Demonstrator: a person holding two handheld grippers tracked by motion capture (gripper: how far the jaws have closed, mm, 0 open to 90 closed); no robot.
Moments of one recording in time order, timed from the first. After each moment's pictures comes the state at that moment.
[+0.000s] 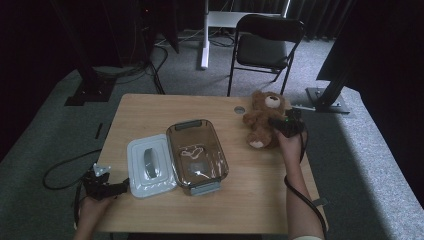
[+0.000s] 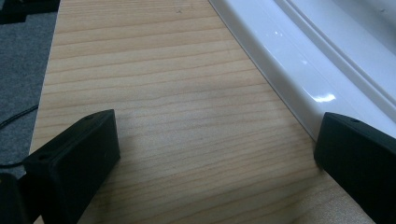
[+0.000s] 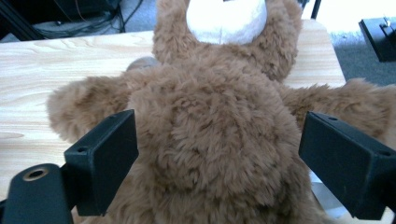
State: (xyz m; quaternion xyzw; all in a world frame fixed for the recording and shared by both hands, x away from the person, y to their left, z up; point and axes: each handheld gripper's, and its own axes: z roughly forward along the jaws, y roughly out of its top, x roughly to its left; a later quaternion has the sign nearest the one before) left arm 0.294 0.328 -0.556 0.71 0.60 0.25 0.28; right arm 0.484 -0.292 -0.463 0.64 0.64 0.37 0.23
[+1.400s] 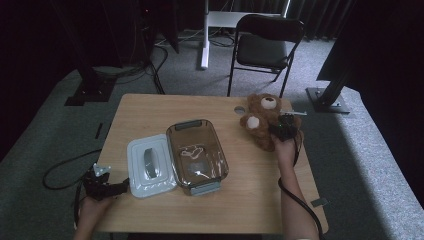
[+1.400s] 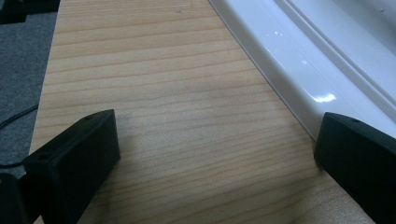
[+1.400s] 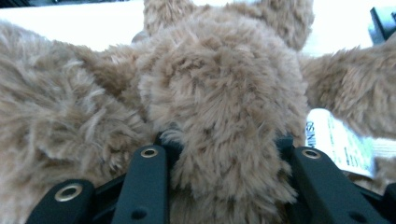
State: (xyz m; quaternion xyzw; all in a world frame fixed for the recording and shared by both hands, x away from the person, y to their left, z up) left arm 0.294 0.329 -0.556 0.71 0.60 0.25 0.28; right arm 0.474 -0.276 -0.480 0.63 0.66 0.35 0.23
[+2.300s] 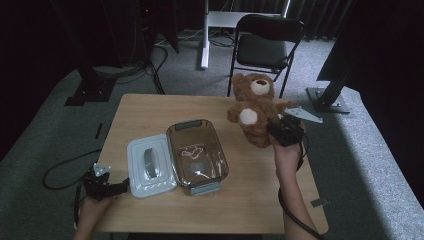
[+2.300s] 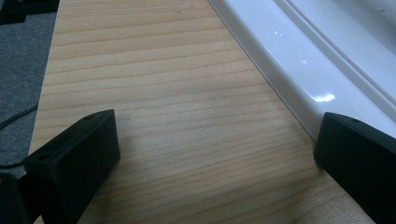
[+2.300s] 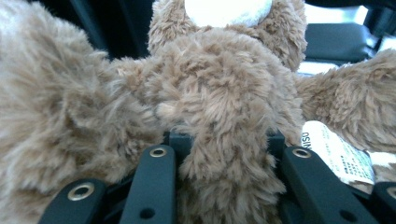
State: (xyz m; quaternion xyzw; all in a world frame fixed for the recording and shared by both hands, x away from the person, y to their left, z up) left arm 0.294 0.329 -0.556 0.71 0.60 0.25 0.28; right arm 0.366 -0.226 -0.367 0.51 0.65 0.50 0.27
